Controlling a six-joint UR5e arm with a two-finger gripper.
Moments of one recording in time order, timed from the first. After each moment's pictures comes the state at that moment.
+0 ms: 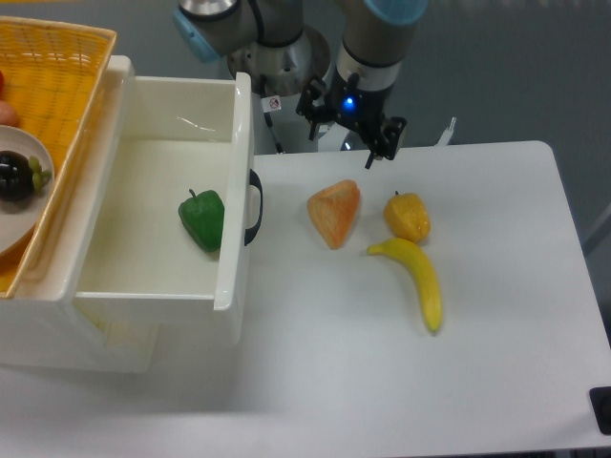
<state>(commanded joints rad) 2.65 -1.60 -1.66 -1.59 1.44 1.08</state>
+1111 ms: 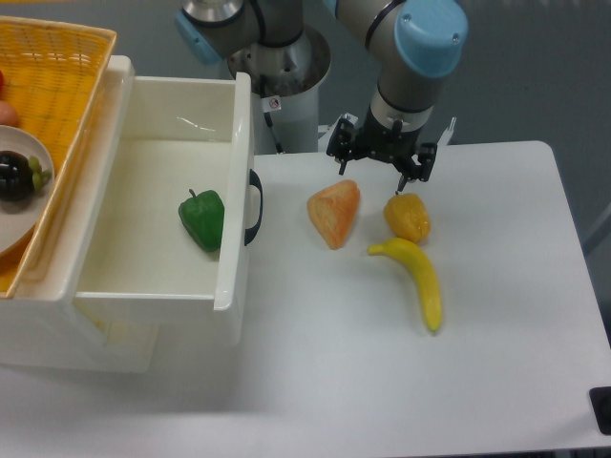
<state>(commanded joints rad) 2.65 -1.67 -1.68 -1.45 1.49 0.77</state>
